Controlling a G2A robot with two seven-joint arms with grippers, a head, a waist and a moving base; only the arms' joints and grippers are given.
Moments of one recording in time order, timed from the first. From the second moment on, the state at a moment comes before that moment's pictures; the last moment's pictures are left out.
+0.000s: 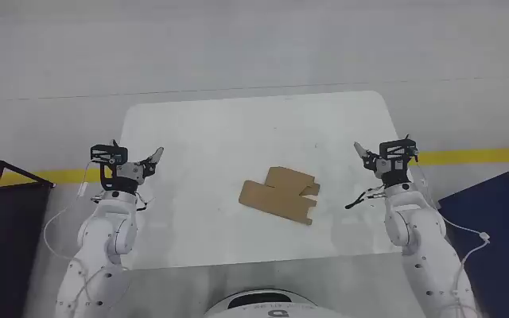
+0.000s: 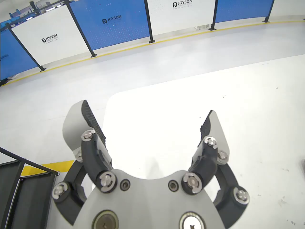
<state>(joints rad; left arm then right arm) 1.73 -1.15 -1.60 -1.80 1.33 0.00 0.00 -1.73 -1.15 1.60 -1.80 -1.33 0.00 0.00</state>
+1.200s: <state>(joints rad) 1.73 -1.15 -1.60 -1.80 1.33 0.00 0.00 -1.60 -1.13 1.36 -1.75 -1.33 -0.63 0.26</state>
